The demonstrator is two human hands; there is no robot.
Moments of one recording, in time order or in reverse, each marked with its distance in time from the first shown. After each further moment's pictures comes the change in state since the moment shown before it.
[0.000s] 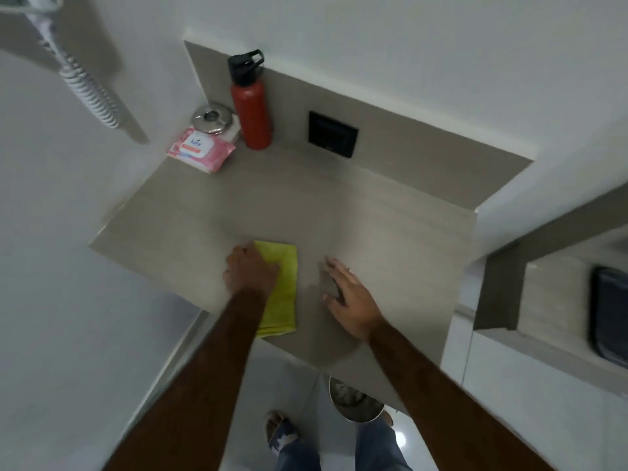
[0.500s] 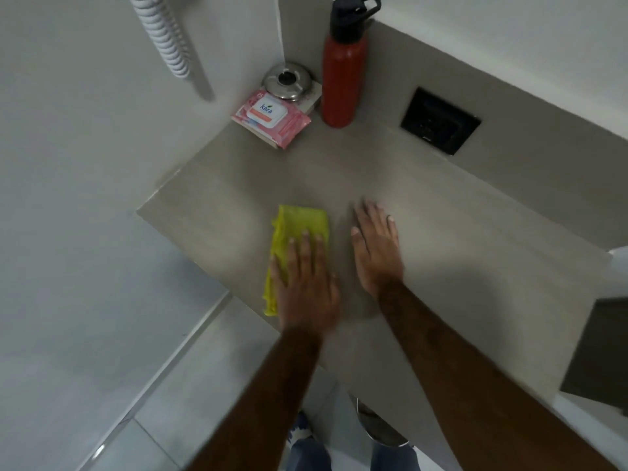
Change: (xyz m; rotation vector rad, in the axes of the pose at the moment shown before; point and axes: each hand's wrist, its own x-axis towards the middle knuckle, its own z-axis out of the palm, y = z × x) left_hand 0.016 -0.049 0.055 0.212 0.230 0.264; right_hand 0.154 -0.057 0.046 -0.240 0.173 -0.025
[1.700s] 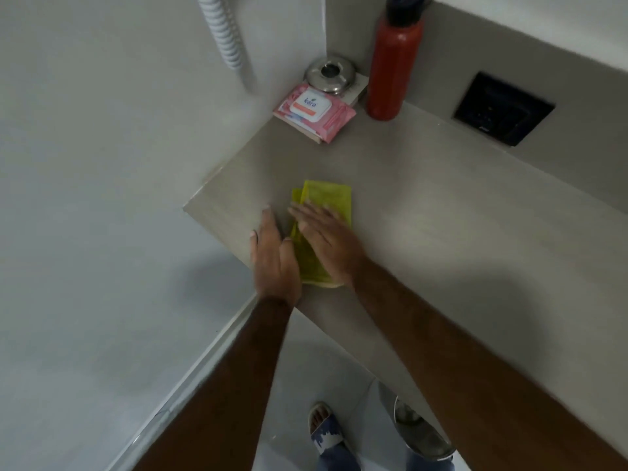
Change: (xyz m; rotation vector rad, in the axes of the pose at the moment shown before) left_hand 0.044 -0.111 -0.035 -0.608 0.300 -0.211; right_hand 0.025 -0.121 0.056 0.173 -0.286 -0.355
